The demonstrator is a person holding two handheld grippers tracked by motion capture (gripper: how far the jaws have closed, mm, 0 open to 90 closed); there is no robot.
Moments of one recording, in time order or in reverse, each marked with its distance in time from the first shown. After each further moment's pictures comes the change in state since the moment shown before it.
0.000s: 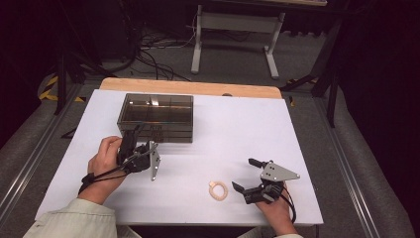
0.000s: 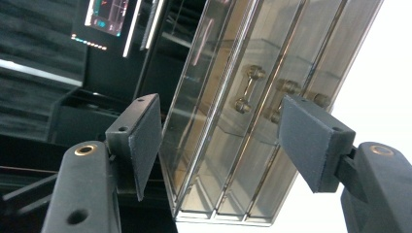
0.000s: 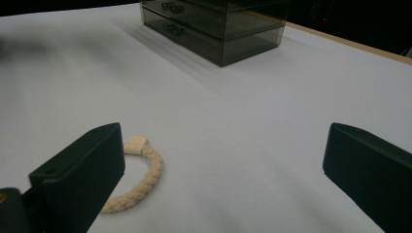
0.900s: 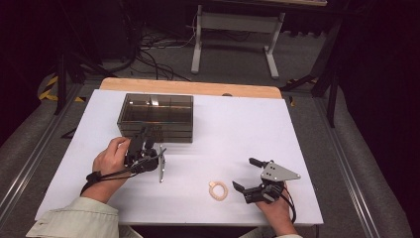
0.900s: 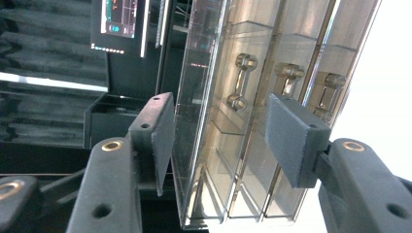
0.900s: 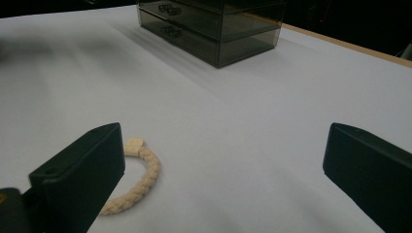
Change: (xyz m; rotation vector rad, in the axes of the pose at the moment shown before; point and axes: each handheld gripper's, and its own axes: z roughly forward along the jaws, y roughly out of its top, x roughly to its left) left arm -0.020 0.004 0.017 0.047 0.063 0.157; right arm 0.000 0.000 -0.001 -0.002 -0.015 0.001
